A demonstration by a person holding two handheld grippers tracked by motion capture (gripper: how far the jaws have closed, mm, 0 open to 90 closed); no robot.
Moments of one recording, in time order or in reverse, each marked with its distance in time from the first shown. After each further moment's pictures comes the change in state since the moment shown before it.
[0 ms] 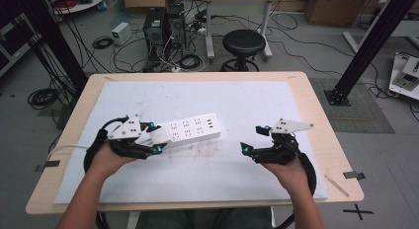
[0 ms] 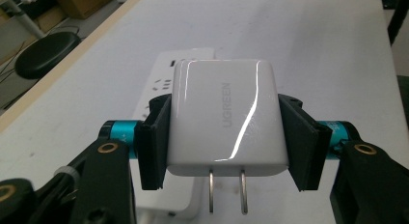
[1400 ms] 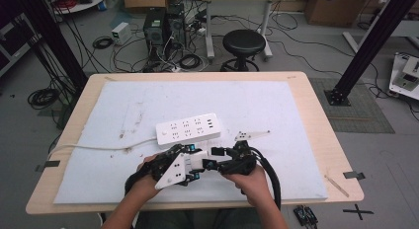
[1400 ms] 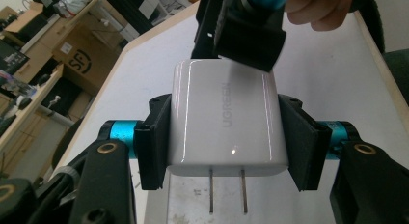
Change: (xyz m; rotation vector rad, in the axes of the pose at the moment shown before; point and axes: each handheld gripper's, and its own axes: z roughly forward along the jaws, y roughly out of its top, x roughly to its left) left arm -0.091 0.018 0.070 -0.095 0.055 0.407; right arm 0.045 -0.023 0.086 0.017 0.494 0.299
